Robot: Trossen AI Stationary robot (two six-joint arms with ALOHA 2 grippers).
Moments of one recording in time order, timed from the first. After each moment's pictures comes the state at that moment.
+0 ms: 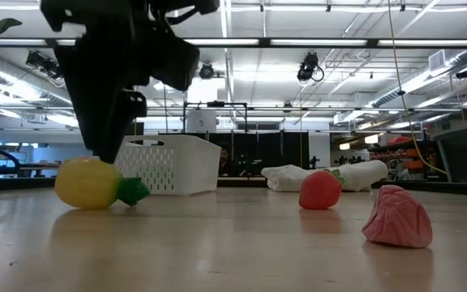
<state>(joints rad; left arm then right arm) -0.28 1.82 1.26 -0.87 0.14 -0.53 0.11 1.88 2.33 -1.50 0.19 0.36</state>
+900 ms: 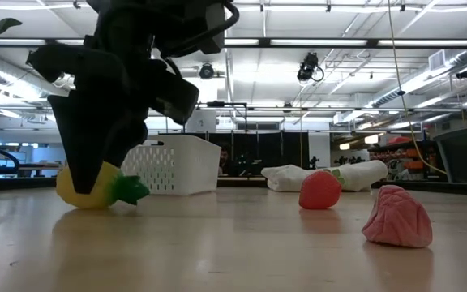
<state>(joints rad) -0.27 1.92 1.26 -0.87 0.13 -0.48 0.11 1.88 2.33 -1.51 0.19 0.36</state>
